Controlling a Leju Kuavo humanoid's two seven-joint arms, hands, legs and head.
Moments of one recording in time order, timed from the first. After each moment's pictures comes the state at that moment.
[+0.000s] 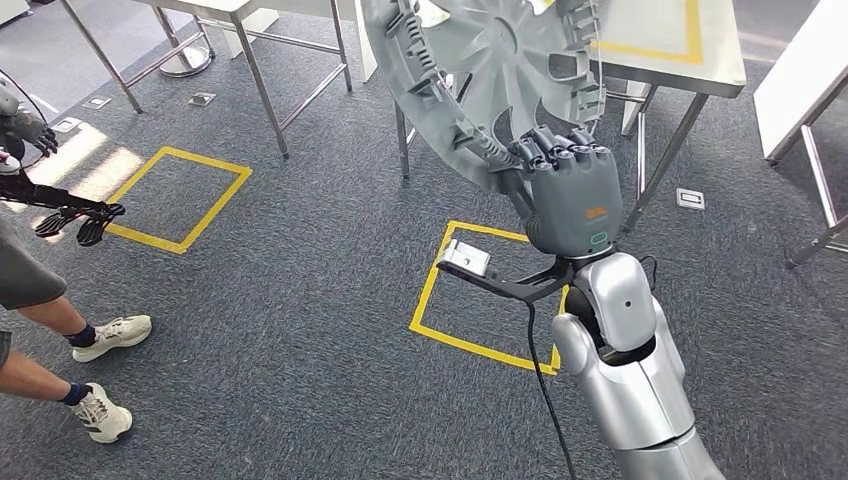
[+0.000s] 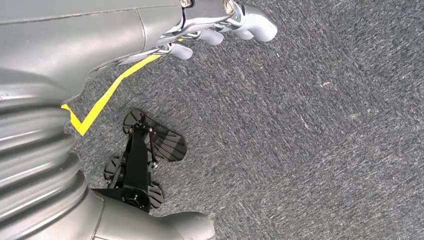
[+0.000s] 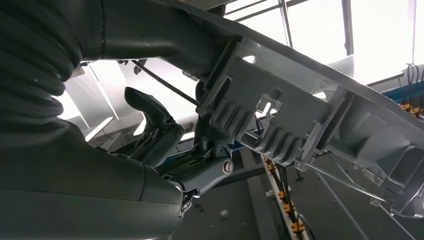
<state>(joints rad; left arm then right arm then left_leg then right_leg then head) -0.05 -0.12 0.39 -0.19 0.20 0.41 -0.40 -0.41 -0.04 0.46 -1.61 1.47 -0.18 -0.08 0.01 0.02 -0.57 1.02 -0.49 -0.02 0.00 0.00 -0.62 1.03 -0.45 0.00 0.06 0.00</state>
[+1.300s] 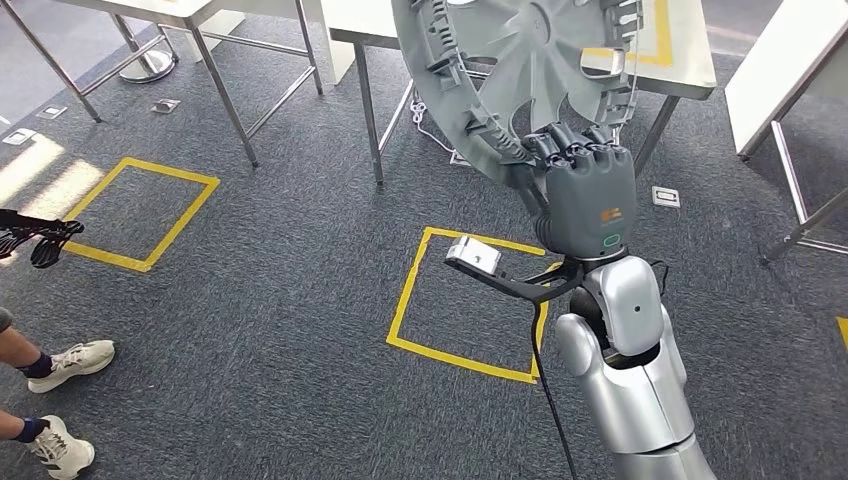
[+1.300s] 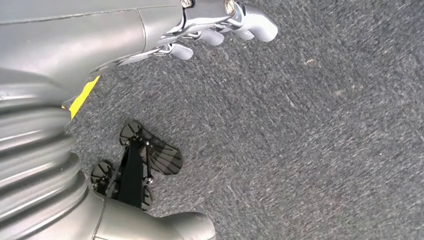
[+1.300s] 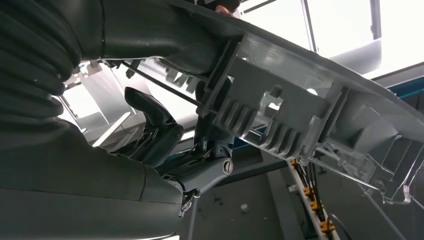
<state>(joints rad) -0.06 -0.11 0.39 -0.19 0.21 0.40 -0.42 -0.37 -0.02 0.40 -1.66 1.47 -0.21 -0.10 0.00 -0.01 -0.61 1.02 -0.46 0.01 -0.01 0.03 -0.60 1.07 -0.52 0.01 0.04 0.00</state>
